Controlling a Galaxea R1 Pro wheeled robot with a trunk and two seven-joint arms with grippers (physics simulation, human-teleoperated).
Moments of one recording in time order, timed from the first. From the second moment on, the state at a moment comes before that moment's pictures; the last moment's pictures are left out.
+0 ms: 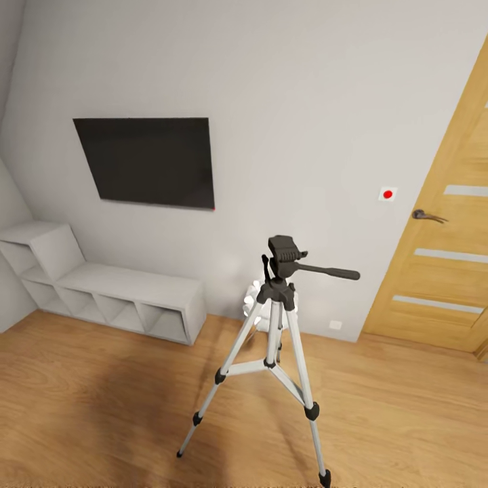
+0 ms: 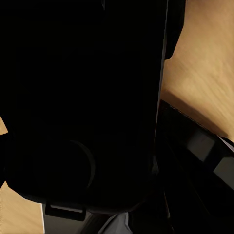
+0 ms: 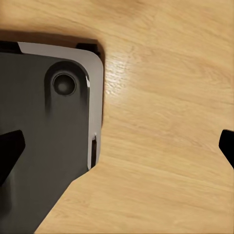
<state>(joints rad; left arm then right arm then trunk) -0.22 0.05 -0.14 0.00 0.72 -0.02 -0.07 -0.21 -0.22 -0.01 0.03 0.08 -0.05 0.22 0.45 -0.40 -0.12</state>
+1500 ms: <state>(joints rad) -0.22 0.05 -0.14 0.00 0.72 -0.02 -0.07 -0.21 -0.22 -0.01 0.03 0.08 -0.05 0.22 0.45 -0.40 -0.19</state>
